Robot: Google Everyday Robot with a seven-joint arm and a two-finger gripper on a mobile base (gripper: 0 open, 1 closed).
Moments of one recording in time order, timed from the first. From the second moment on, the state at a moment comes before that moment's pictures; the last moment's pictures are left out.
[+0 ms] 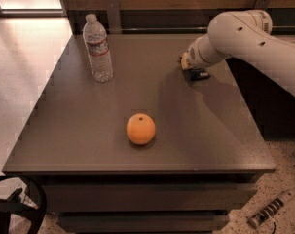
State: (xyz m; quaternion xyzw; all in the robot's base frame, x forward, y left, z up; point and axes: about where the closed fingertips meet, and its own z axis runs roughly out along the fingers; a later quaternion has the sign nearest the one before) arm 0.732 -0.147 0.817 -0.13 0.92 0.08 0.35
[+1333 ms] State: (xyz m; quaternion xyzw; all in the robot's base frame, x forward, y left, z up) arm 0.714 -0.129 0.888 -0.19 0.89 0.07 0.40
